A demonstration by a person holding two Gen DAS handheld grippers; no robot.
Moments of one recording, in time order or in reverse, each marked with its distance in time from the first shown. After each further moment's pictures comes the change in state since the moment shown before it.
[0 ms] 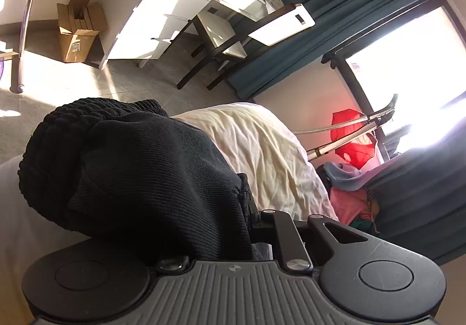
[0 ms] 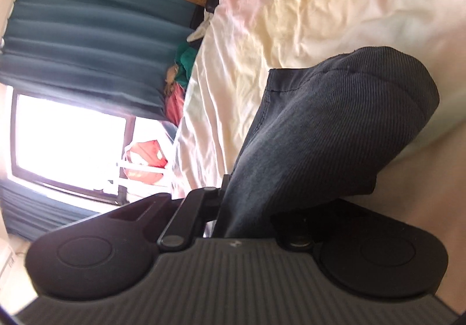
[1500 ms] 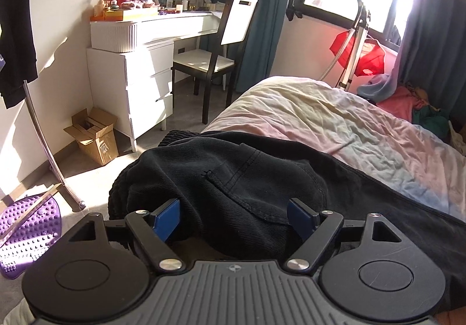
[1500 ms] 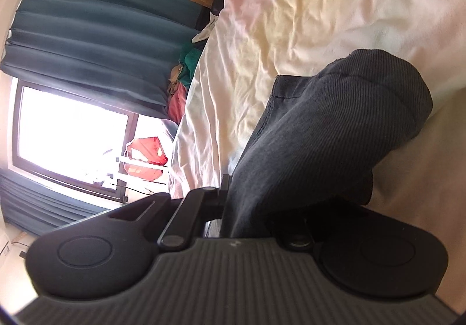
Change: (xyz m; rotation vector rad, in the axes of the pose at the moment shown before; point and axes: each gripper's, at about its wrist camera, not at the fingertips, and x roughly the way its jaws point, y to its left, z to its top) left arm -0.078 0.007 -0.110 0.653 -0.095 0.244; right arm -0.024 -0.012 -0.007 -0.030 -0.035 0.026
